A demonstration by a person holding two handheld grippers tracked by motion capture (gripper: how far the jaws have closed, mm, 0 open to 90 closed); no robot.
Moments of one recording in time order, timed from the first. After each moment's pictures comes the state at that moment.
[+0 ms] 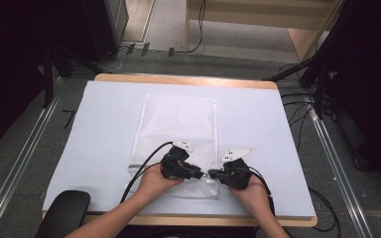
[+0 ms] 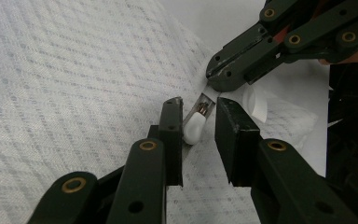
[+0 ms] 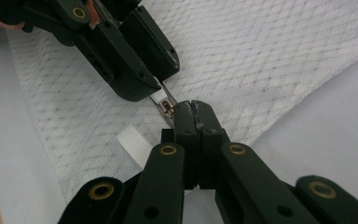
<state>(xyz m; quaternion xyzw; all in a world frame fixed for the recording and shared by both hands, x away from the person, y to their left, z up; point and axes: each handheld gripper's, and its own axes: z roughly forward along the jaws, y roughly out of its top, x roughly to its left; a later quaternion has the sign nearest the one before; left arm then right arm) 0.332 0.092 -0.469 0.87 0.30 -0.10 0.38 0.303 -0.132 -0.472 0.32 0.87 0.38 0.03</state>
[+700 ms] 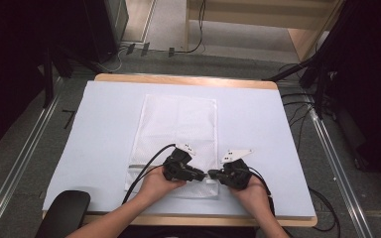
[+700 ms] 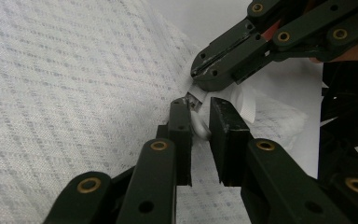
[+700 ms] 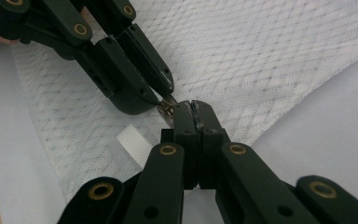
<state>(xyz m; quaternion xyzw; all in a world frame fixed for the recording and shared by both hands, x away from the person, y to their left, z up) 0.327 0.085 -0.471 0.87 0.29 -0.10 0.37 0.302 -0.131 -0.472 0.32 0.87 0.38 0.03</state>
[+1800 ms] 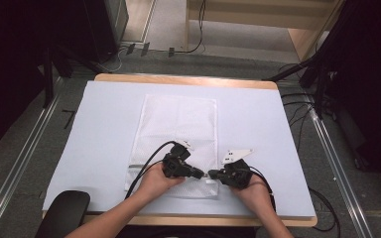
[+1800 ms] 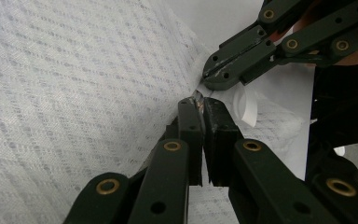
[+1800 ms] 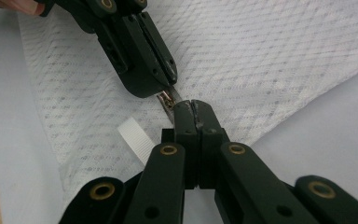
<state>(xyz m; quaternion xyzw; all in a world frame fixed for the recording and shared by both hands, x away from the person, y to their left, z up) 0.339 0.090 -0.470 0.86 0.32 -0.15 0.36 0.304 -0.135 -0.474 0.29 0.88 0.39 0.02</state>
